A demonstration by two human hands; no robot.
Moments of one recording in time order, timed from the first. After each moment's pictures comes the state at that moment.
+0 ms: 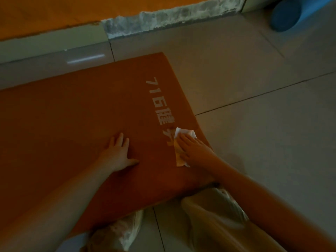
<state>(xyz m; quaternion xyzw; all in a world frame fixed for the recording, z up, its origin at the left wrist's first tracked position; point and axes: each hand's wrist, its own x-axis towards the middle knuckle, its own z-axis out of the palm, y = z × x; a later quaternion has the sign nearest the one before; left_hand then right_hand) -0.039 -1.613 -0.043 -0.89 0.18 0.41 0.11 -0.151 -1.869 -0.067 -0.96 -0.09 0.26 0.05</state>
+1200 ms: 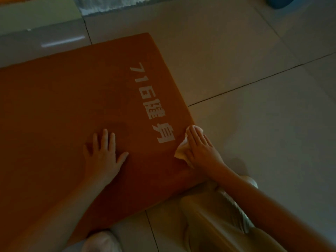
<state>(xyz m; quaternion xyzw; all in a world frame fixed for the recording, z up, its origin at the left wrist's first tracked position) -0.063 -1.608 -0.083 -0.95 0.18 0.24 0.08 -0.185 -1.889 -0.104 -0.98 0.05 0.15 0.14</state>
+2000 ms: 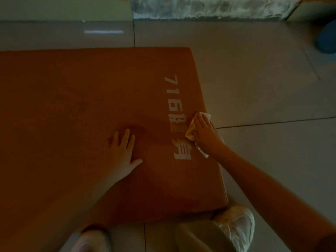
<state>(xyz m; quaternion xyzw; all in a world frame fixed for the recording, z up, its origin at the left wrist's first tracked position) -0.051 -1.611 -0.076 -0.94 0.20 0.25 0.09 -0.049 -1.910 -0.094 -0.98 0.01 0.19 0.10</state>
